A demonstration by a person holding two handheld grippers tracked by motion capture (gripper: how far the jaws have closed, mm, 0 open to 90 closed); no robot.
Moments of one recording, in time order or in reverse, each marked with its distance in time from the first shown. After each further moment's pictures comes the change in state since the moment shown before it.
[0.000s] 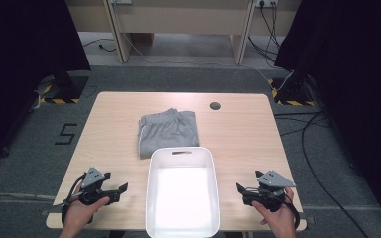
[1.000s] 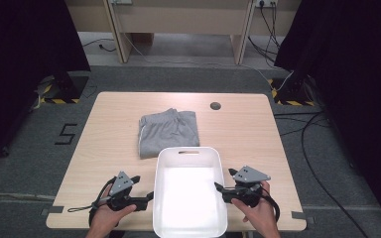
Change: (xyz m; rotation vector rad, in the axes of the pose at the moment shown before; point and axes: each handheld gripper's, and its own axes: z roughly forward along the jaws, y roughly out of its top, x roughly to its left) left arm -0.073 0.018 0.030 -0.028 -0.145 0.082; right arm 0.040 0.028 0.027 0.017 0.161 -0.097
